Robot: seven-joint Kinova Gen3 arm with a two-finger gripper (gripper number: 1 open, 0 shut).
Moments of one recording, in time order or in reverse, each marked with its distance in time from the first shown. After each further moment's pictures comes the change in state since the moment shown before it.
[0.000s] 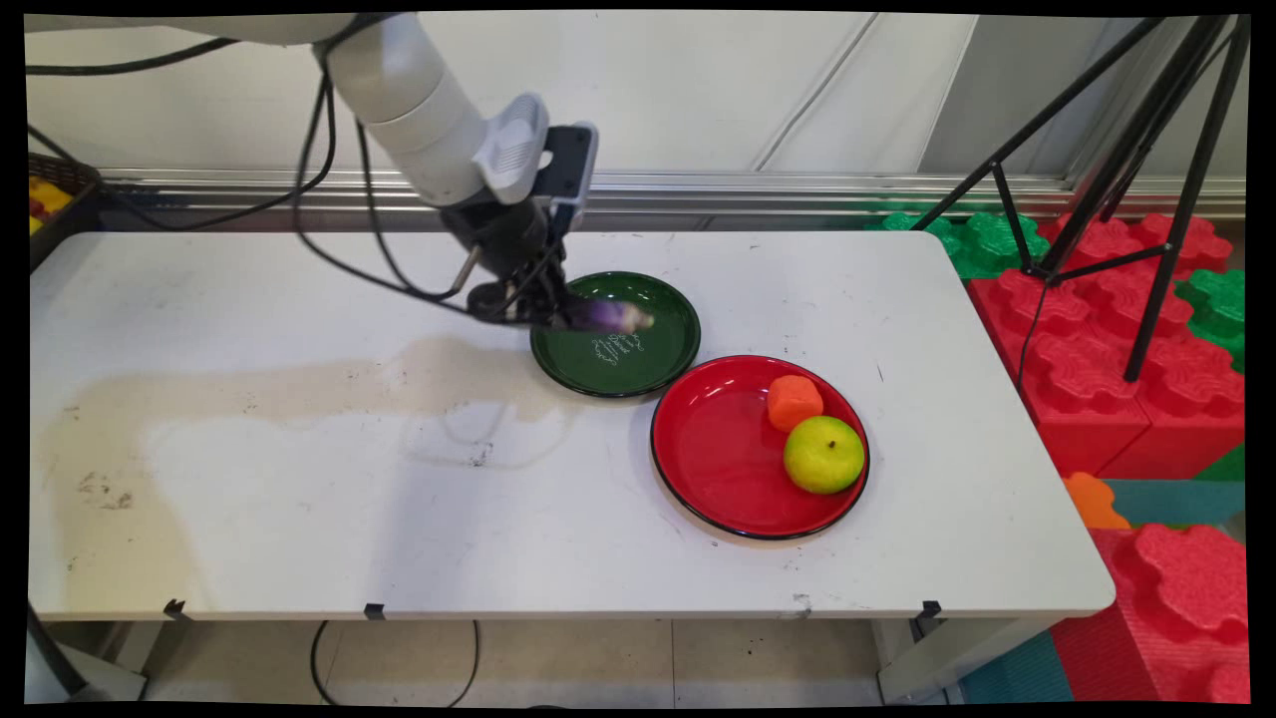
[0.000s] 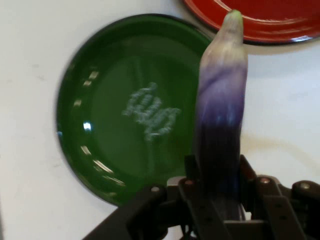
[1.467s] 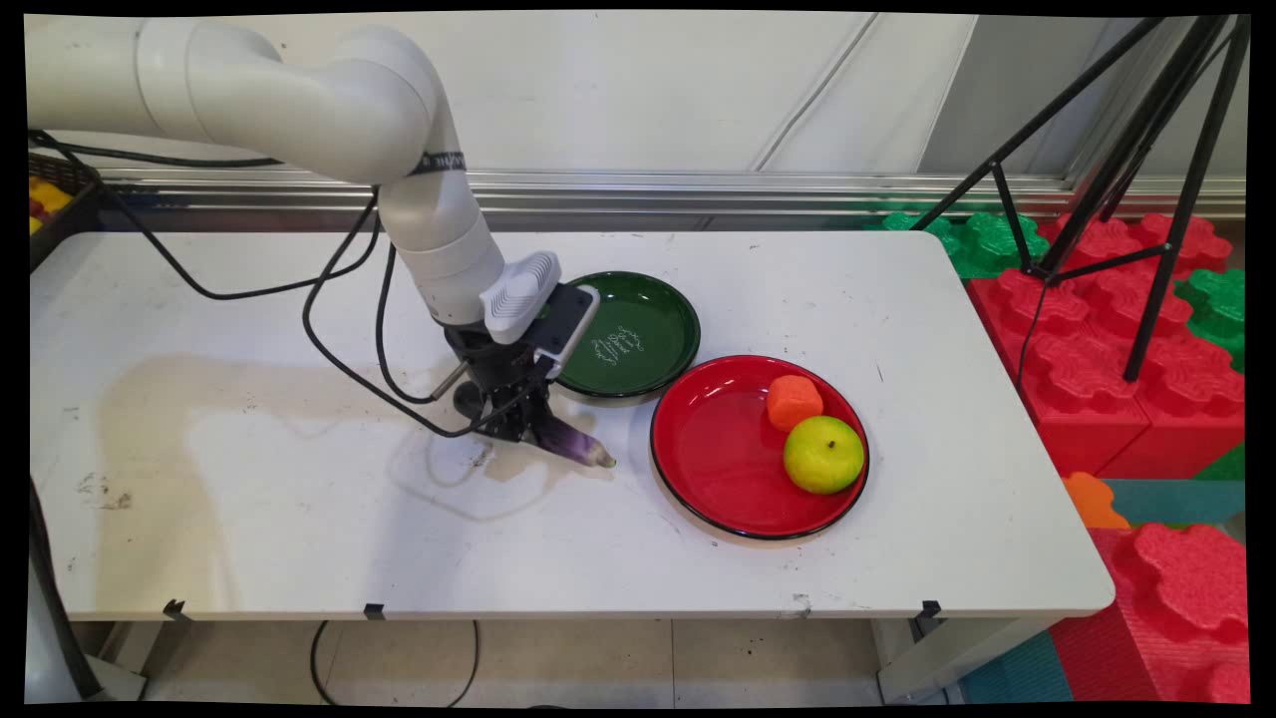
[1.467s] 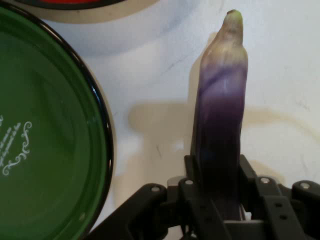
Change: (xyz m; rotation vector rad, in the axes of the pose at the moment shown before) arm -0.013 0.047 0.085 -0.219 -0.077 0.221
